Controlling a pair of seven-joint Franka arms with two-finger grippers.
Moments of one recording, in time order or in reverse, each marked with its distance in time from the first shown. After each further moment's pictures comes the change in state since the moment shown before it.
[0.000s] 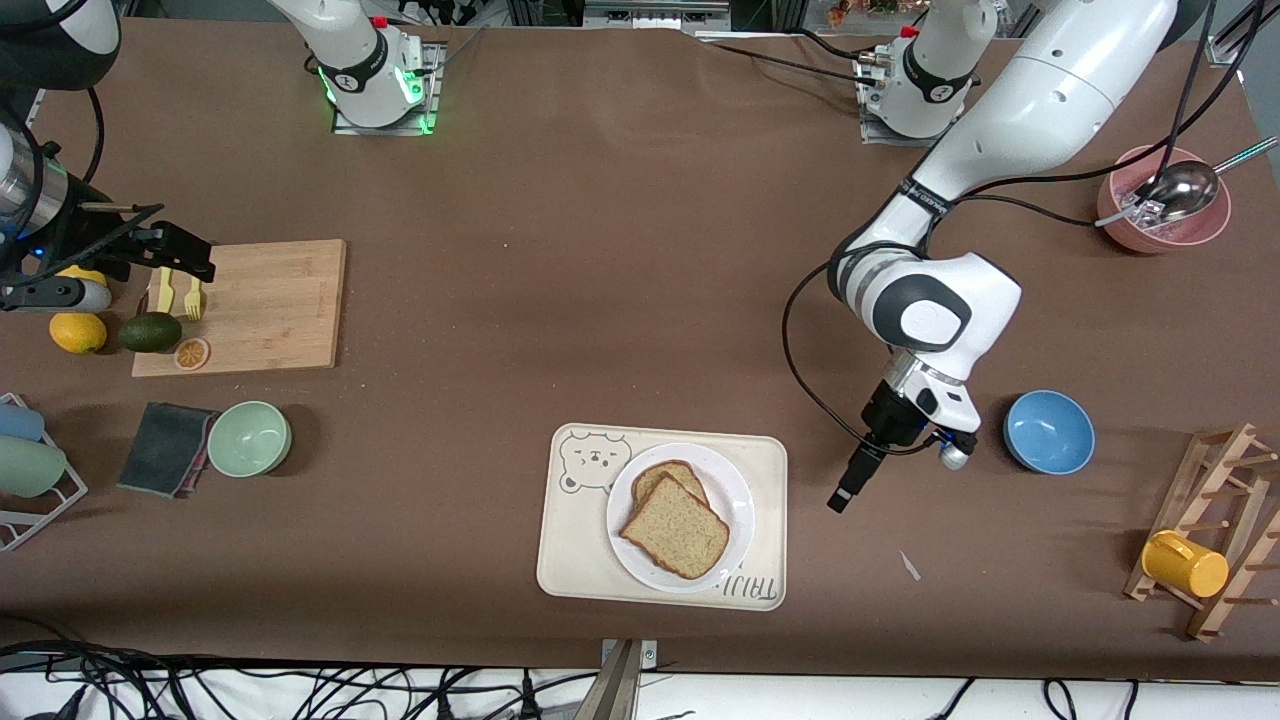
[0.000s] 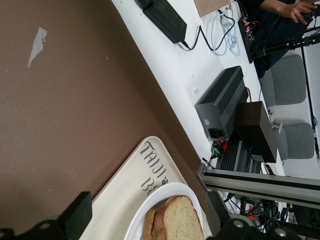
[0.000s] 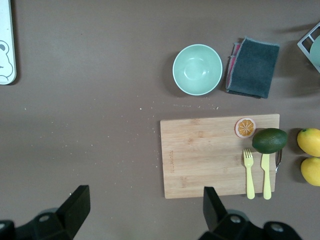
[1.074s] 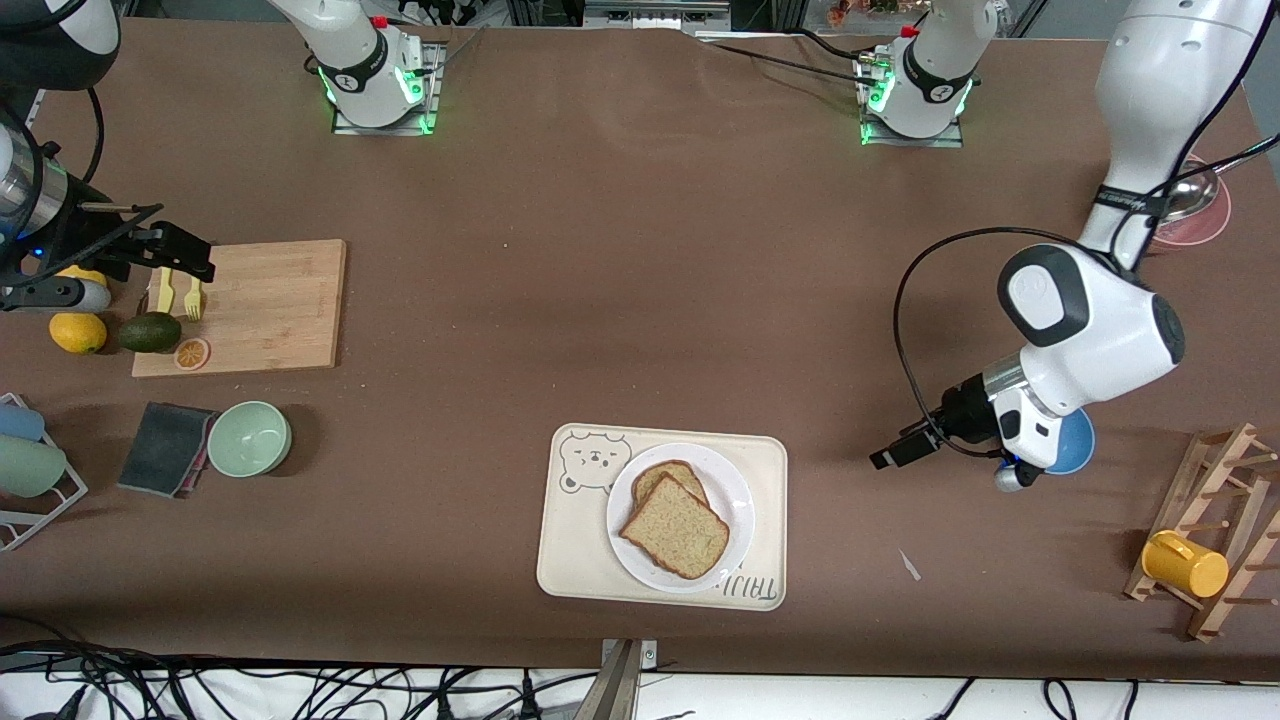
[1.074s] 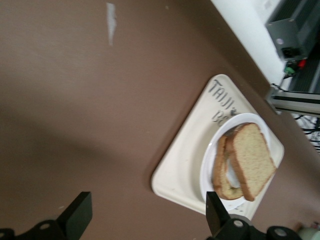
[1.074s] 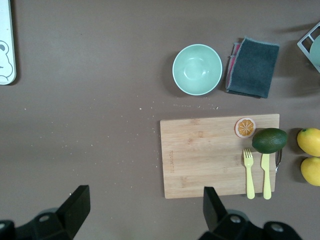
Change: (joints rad) left arm 0.231 -0.219 0.079 -0.174 1.256 -0.794 -0.969; right arm 0.000 0.000 0.000 0.000 0.000 0.000 0.000
